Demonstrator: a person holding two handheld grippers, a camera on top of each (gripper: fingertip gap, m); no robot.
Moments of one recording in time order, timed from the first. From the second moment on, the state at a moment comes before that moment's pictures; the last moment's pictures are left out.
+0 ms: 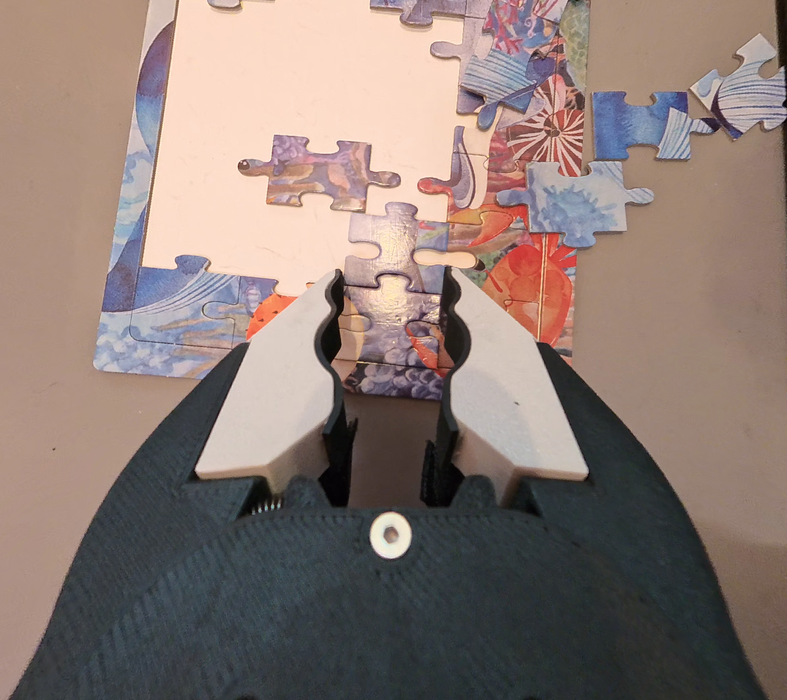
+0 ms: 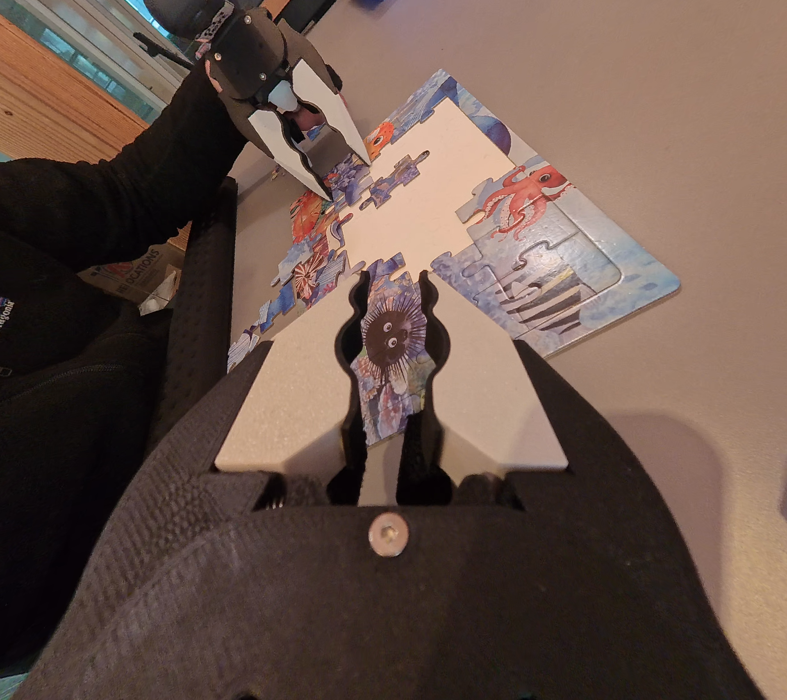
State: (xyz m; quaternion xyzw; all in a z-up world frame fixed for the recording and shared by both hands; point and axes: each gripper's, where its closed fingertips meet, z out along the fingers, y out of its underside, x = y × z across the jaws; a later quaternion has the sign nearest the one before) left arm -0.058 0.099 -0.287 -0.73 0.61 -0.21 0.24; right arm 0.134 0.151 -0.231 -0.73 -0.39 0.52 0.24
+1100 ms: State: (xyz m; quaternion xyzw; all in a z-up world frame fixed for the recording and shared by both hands) left arm -0.056 0.100 -0.286 -0.72 0.61 -0.21 0.27; right arm 0.133 0.149 -0.231 -0.73 -0.39 0.52 0.23
